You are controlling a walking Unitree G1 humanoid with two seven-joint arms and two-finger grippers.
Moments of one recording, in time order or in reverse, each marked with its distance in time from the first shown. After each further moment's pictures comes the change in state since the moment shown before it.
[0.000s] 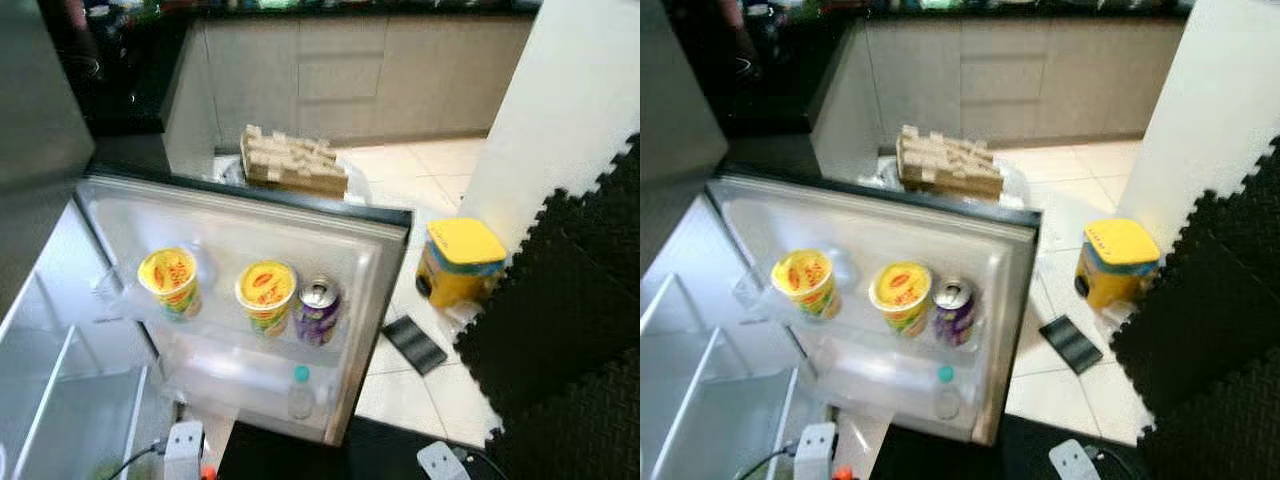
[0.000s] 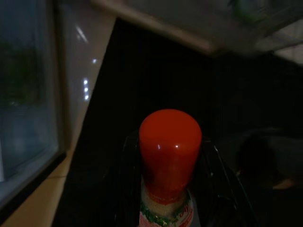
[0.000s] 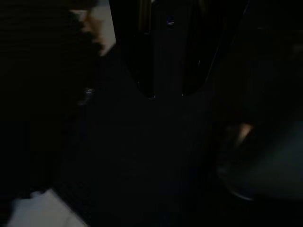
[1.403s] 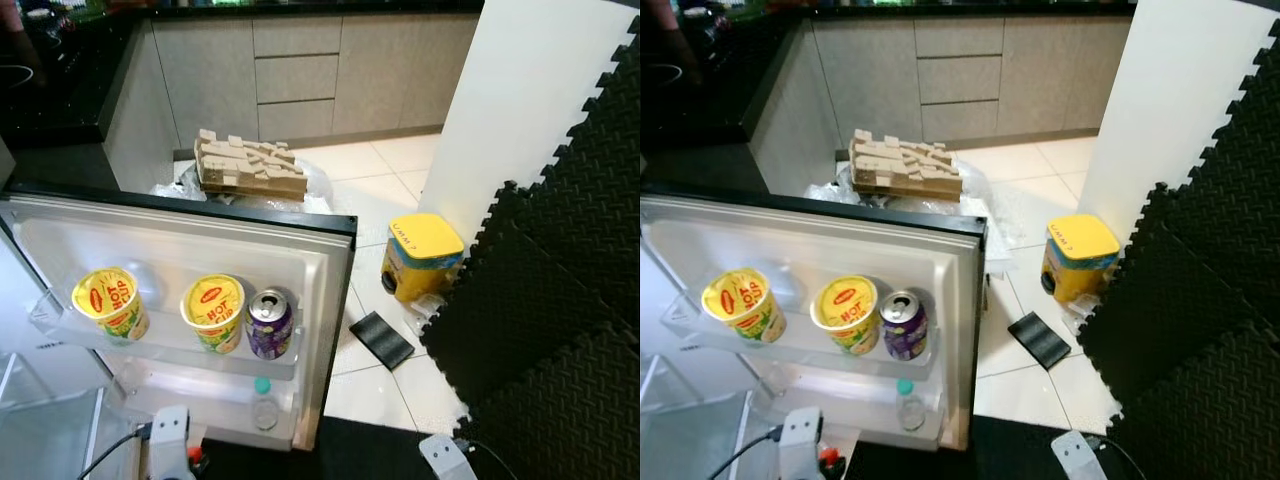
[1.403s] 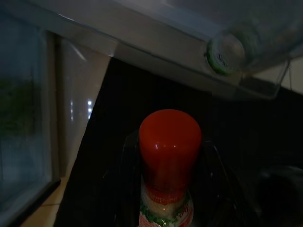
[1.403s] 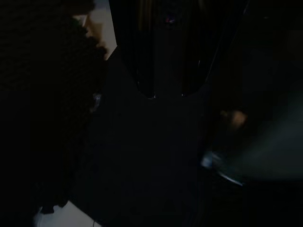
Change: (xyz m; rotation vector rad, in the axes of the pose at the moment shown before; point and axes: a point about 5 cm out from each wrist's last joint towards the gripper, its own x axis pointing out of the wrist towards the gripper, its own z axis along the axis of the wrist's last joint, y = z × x) left arm -0.002 0.020 0.020 -0.052 -0.095 0.099; right arm 0.001 -0.003 0.015 0.003 -0.045 -0.005
